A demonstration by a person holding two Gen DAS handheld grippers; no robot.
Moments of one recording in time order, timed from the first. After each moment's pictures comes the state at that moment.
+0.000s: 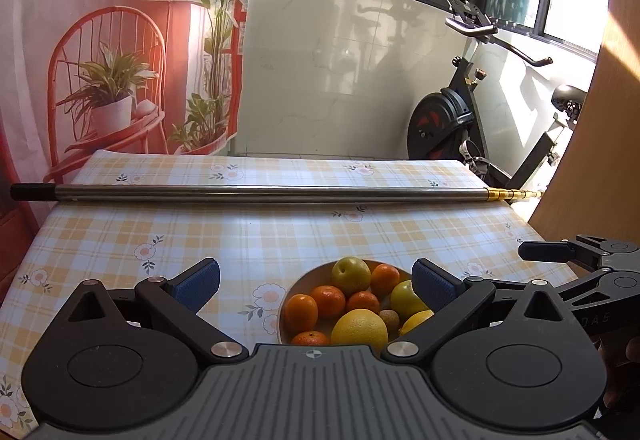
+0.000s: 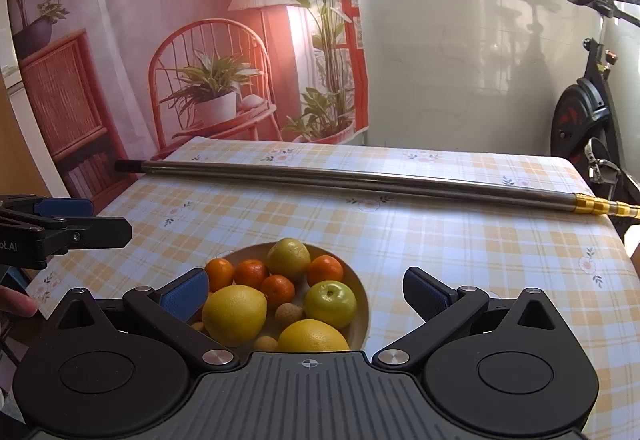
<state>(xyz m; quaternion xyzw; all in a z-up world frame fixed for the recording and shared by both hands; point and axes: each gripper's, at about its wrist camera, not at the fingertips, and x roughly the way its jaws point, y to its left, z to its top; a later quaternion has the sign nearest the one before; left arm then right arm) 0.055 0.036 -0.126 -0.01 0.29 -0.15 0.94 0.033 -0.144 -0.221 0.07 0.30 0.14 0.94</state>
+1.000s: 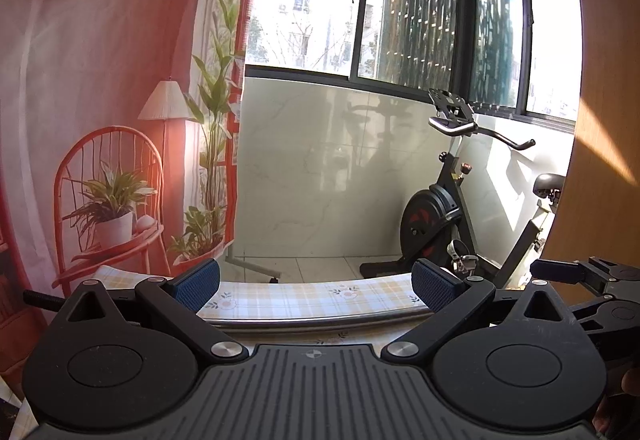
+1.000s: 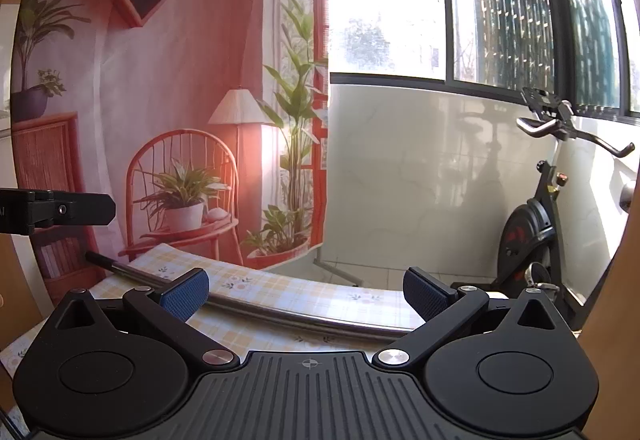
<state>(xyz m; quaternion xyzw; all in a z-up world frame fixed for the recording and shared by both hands) 0.036 -0.001 -0.036 0.00 0.15 -0.15 0.98 0.005 -0.171 -0.109 0.03 0.14 0.07 0.99</state>
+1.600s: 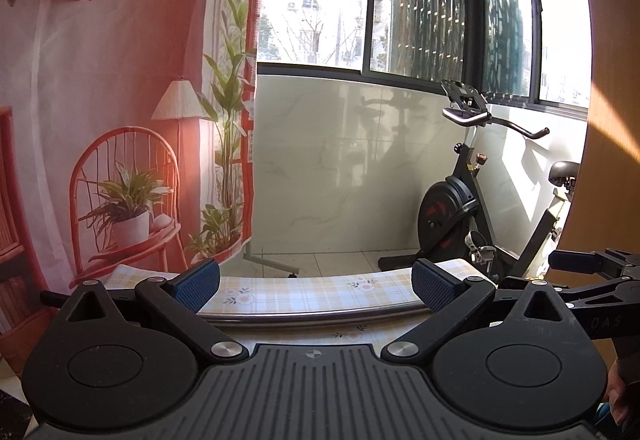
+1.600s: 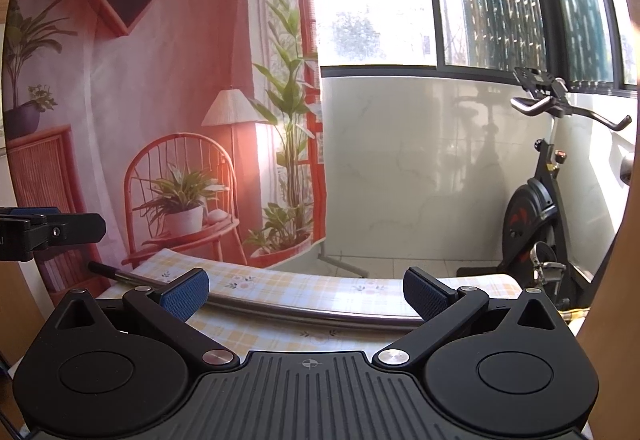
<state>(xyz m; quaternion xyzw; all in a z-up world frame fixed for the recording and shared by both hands) 0.036 0.005 -0.035 0.01 0.16 -0.13 0.98 0.009 -0.181 -0.116 0.06 0.15 0.07 0.98</state>
